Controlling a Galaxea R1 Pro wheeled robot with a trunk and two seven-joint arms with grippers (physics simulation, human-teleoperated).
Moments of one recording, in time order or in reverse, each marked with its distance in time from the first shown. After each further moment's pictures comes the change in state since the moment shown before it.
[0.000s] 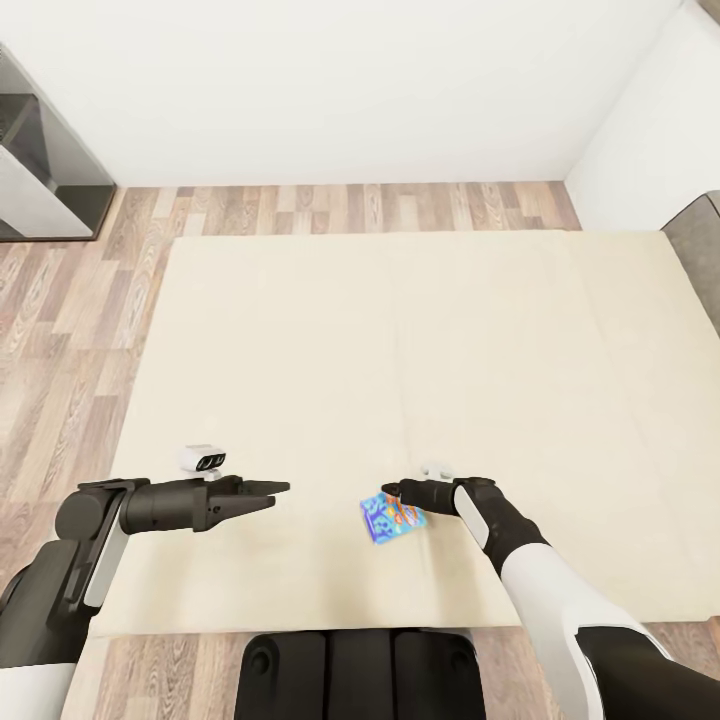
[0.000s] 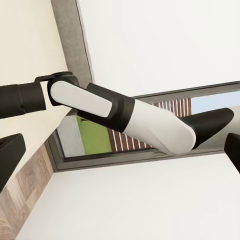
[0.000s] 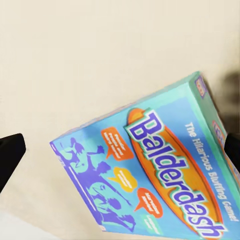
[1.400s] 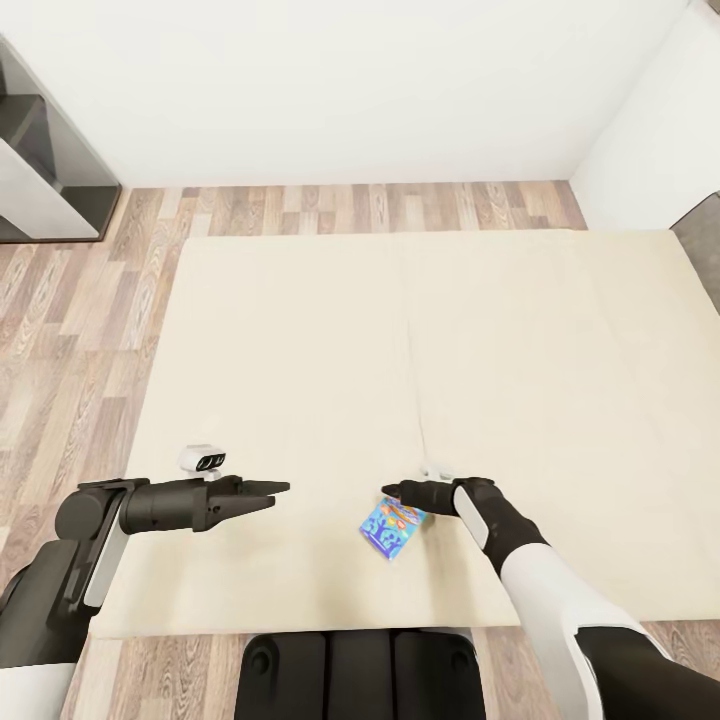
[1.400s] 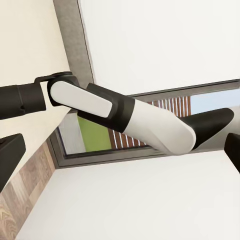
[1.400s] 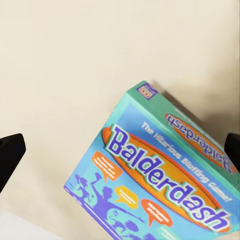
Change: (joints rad) left arm 0.000 0.000 0.000 0.000 0.000 0.000 0.000; right arm 0.000 0.000 0.000 0.001 0.008 0.009 -0.004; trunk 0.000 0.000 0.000
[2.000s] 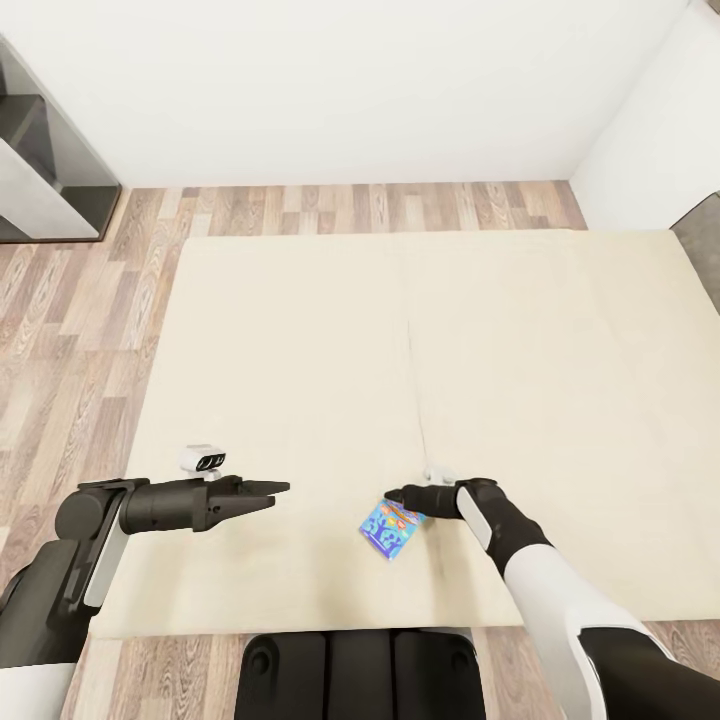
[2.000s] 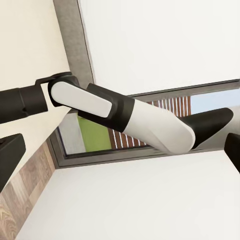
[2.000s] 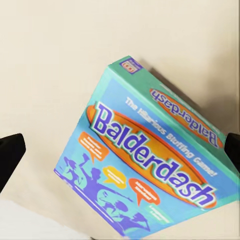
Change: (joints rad) left arm 0.000 0.000 0.000 0.000 0.000 -0.001 0.000; right arm 0.003 -0.011 0.000 0.000 0.006 0.054 -0.001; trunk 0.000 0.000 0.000
